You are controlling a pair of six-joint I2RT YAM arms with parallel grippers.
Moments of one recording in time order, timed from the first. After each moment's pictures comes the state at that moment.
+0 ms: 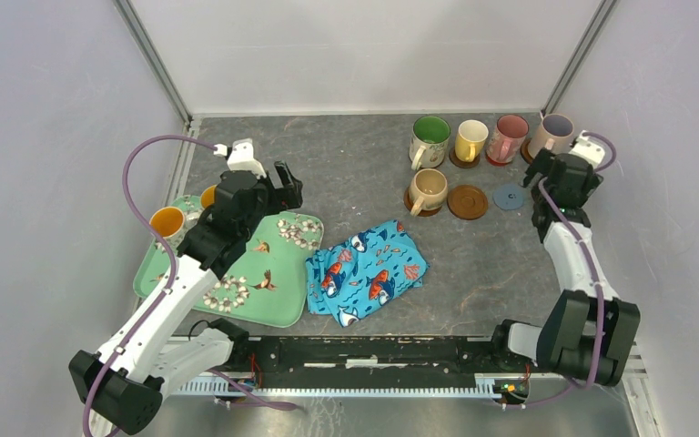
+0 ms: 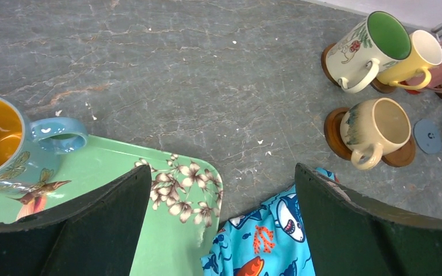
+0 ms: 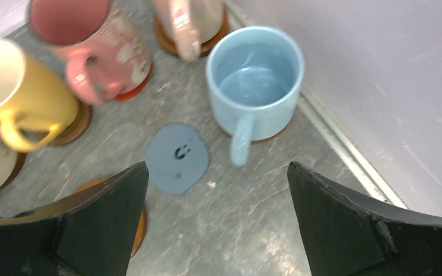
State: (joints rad) left arm -0.47 0.95 0.92 -0.34 -0.29 -0.43; right arm -0.28 1.27 0.83 0.00 0.29 0.22
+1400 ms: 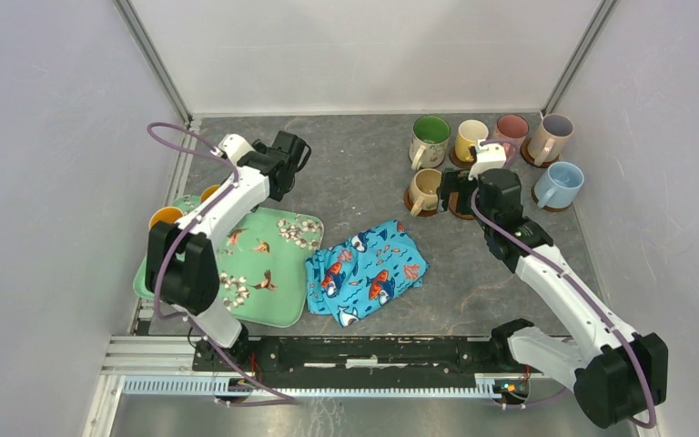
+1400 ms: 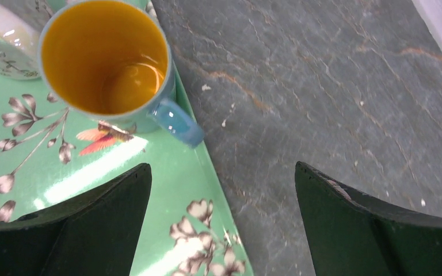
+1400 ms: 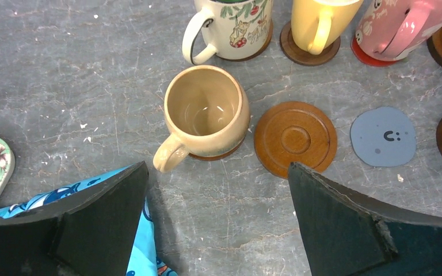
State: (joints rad) left arm -0.40 1.63 1.33 -0.85 -0.91 -1.29; right arm 0.35 1.04 0.78 -0.15 0.18 0.16
